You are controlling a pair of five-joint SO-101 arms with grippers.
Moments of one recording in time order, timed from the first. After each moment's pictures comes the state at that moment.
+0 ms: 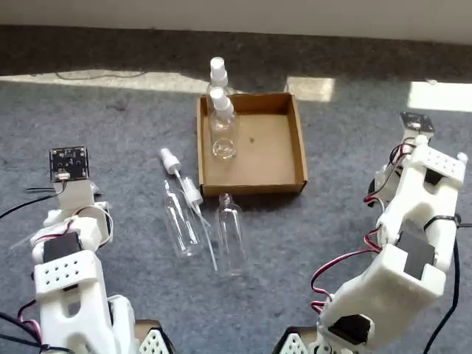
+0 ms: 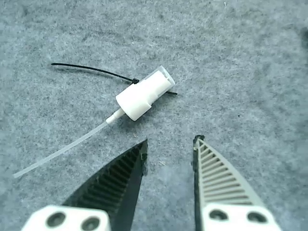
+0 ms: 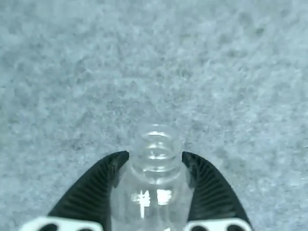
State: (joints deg) left arm -27.2 -53.8 73.5 42.3 -6.0; right arm 23.8 14.8 3.3 72.5 23.6
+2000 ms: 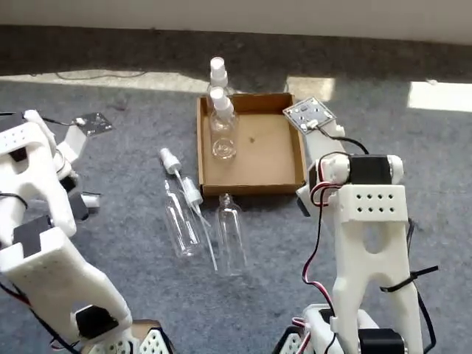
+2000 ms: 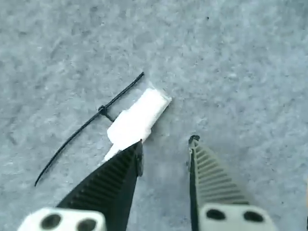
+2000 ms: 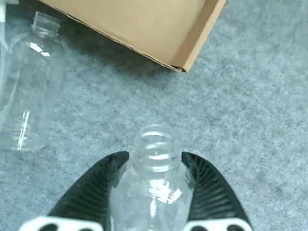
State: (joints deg) left arm -33.0 20.8 -3.7 89.3 -68.5; right arm -6.3 -28.2 21.2 86.7 30.8
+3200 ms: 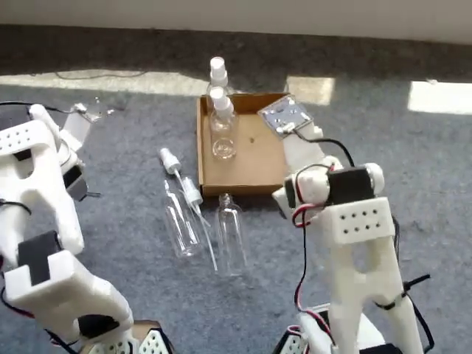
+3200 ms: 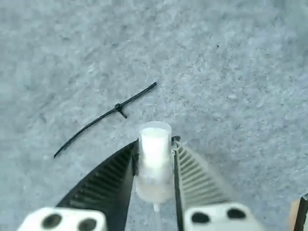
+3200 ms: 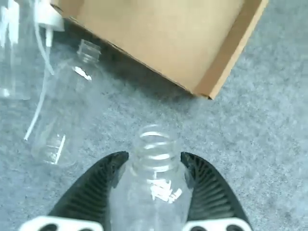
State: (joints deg) left arm -29.8 9.6 0.0 88.4 -57.5; right arm -17.8 -35.7 21.2 85.1 22.7
